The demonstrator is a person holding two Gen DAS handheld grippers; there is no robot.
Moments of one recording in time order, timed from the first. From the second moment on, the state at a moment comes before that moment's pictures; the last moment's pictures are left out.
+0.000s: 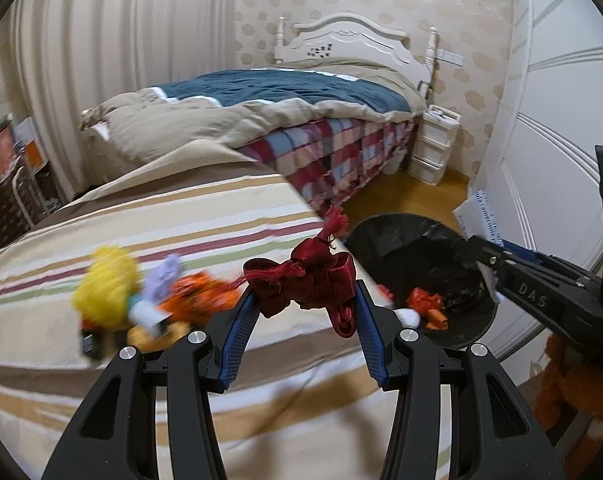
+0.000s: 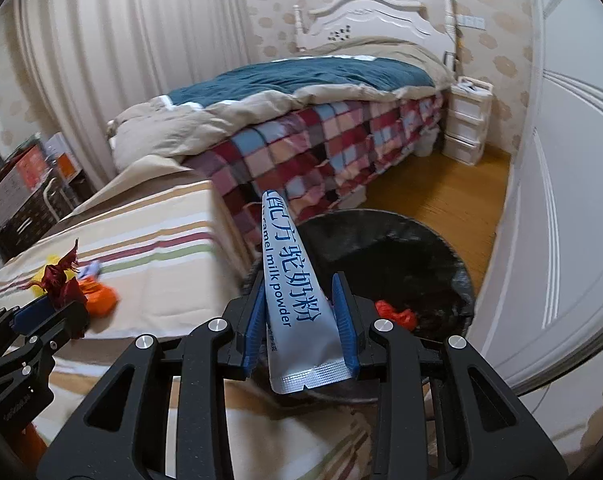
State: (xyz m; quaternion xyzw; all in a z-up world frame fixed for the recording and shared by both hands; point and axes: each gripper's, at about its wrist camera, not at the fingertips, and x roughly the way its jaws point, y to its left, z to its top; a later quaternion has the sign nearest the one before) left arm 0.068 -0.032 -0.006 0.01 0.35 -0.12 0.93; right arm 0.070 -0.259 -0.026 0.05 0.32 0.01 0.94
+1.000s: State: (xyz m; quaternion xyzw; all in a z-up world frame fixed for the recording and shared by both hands) left arm 0.149 -0.132 -0.042 0.07 0.39 -0.12 0.91; right arm 0.135 -0.320 -0.069 0.05 0.35 -0.06 0.93
